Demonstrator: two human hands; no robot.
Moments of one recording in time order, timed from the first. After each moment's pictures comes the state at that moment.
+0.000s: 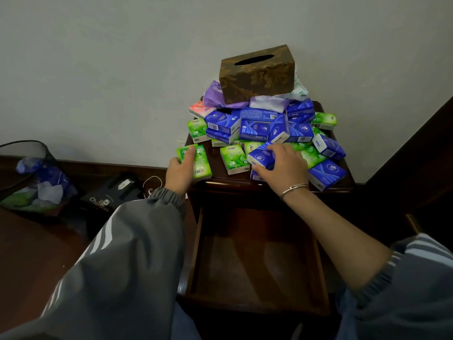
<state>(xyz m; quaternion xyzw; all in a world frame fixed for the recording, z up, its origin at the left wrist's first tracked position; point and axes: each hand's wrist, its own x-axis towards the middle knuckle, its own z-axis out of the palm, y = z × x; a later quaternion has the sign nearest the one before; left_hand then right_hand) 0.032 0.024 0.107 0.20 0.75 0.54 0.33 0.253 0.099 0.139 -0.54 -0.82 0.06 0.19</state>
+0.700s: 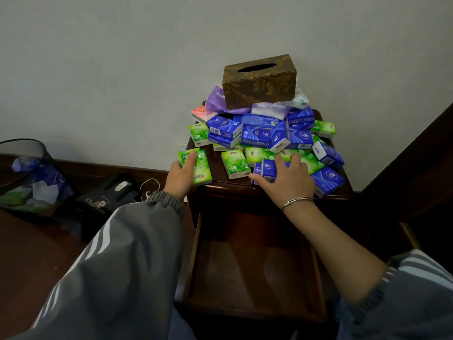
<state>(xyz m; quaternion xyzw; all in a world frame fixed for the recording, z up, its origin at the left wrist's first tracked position) 0.026 0.021 0.102 0.21 0.73 0.54 0.35 0.258 0.083 0.139 -0.60 -0.79 0.00 0.09</state>
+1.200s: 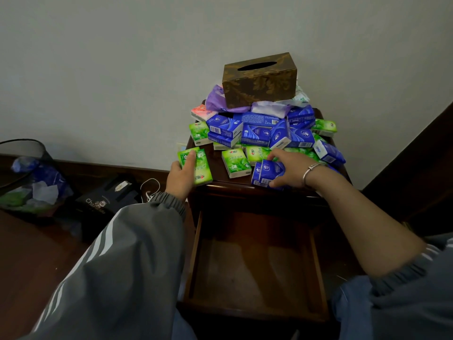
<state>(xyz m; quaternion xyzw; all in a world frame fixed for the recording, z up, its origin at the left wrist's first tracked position) 0.030 0.021 0.094 0.22 0.73 0.55 0.33 0.268 0.128 0.177 -0.46 -0.87 0.15 -0.07</state>
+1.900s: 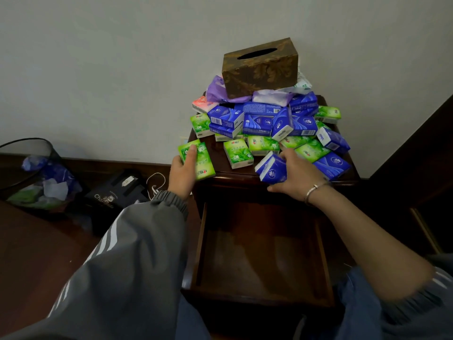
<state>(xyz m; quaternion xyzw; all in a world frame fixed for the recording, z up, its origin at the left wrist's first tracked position) 0.042 0.005 0.101 0.21 0.68 0.61 0.34 0.282 0.082 0.155 -0.49 -0.85 0.18 0.07</state>
